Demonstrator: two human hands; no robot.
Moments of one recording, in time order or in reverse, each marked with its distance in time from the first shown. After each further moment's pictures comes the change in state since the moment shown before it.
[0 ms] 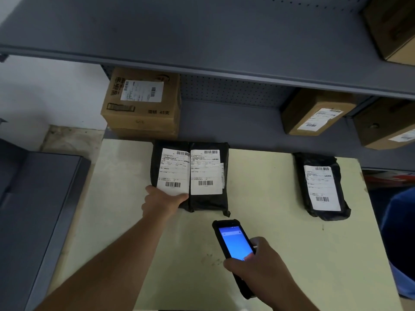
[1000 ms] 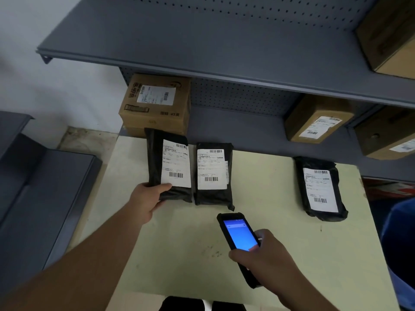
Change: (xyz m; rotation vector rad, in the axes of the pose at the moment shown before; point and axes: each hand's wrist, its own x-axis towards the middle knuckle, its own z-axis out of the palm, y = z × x) left_hand -0.025 -0.024 -0.060 -0.708 -0.229 -0.028; right_hand -0.020 0.022 -0.011 0.047 0.009 -0.078
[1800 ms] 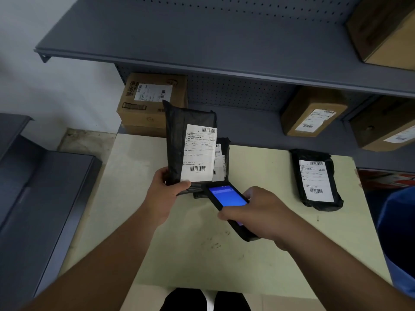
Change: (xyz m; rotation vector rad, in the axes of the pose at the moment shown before) left_hand -0.039 -0.018 0.031 -0.039 -0.212 0.283; right_hand -0.007 -0.063 -0.032 -0.087 -0.042 -0.135
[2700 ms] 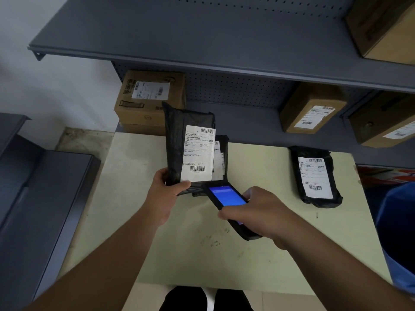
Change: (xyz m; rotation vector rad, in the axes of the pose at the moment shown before) left_hand 0.004 -0.011 0.004 0.010 0.037 0.006; right_hand 0.000 0.001 0.001 0.021 0.003 0.022
